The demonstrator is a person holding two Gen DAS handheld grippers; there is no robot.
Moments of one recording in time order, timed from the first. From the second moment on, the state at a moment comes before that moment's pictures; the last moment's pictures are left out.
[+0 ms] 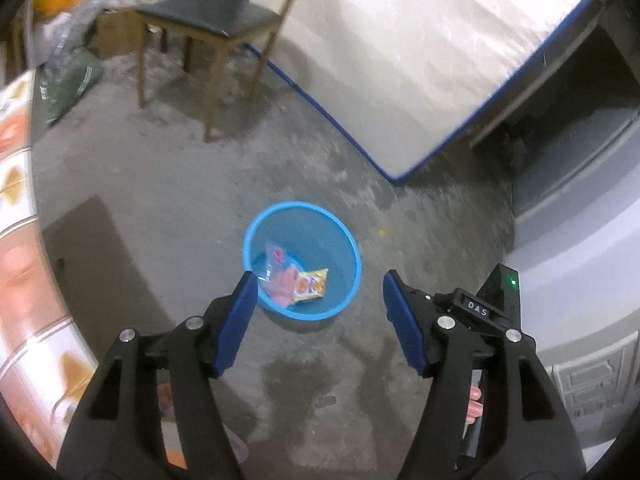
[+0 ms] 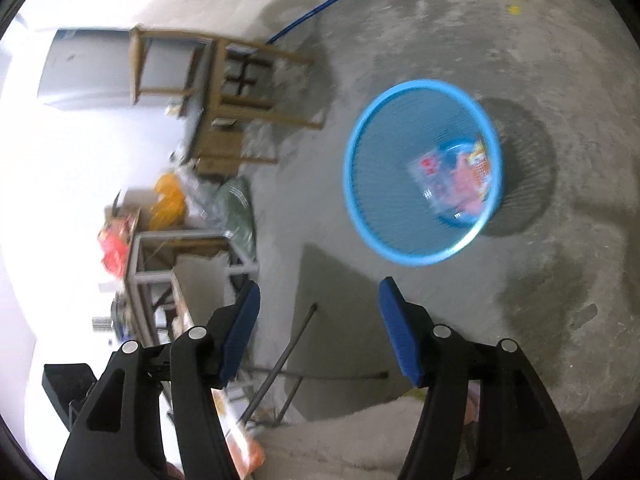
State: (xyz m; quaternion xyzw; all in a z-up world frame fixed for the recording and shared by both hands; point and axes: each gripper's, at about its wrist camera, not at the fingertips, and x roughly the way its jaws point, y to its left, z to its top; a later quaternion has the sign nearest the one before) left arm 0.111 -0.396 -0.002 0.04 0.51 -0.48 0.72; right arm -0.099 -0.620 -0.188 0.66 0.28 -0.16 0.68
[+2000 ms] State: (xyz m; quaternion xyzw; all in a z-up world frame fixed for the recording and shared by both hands) left arm 0.254 0.004 0.100 -0.09 0.41 -0.27 0.87; right arm 0.283 -0.282 -0.103 0.48 0.49 0.09 0.72
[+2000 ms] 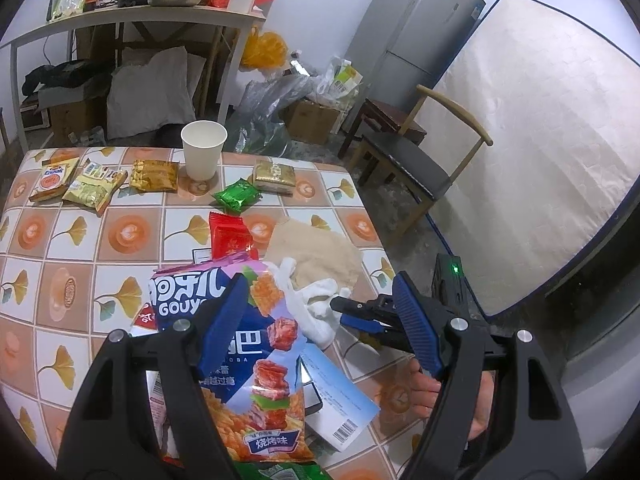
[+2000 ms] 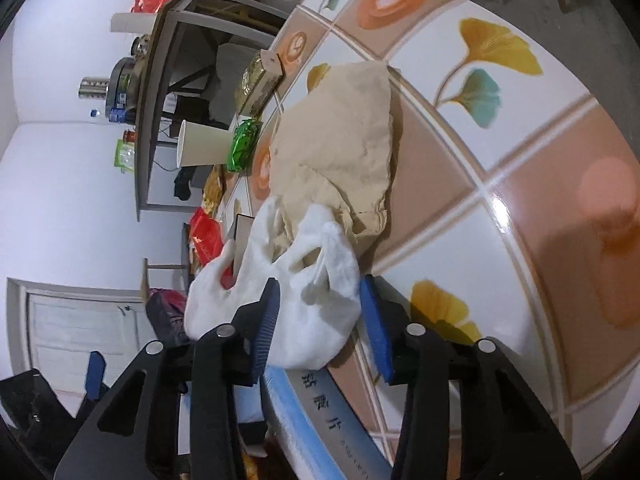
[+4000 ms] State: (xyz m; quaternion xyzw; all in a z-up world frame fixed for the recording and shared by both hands) left arm 0.354 -0.156 0.036 0.09 0.56 -0.30 0.77; right arm 0.260 -0.284 -0.072 0.41 0.45 0.15 0.78
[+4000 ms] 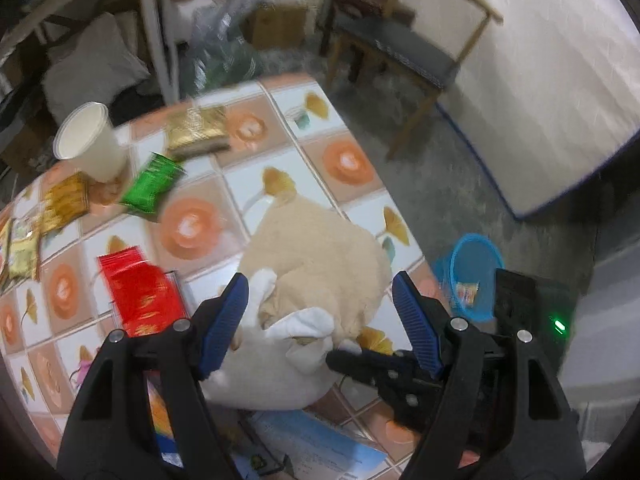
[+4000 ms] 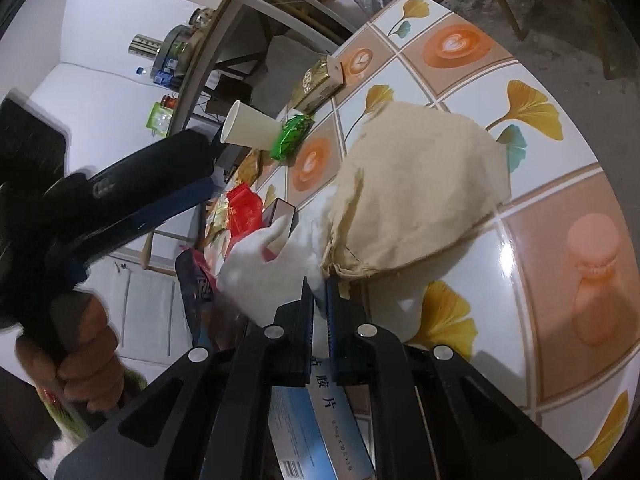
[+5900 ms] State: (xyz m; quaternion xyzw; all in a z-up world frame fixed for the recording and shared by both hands) left arm 0.357 -0.182 0.057 0.12 0.50 -0.28 0.81; right arm 0.184 -0.314 -0.023 0.41 0.38 0.17 0.81
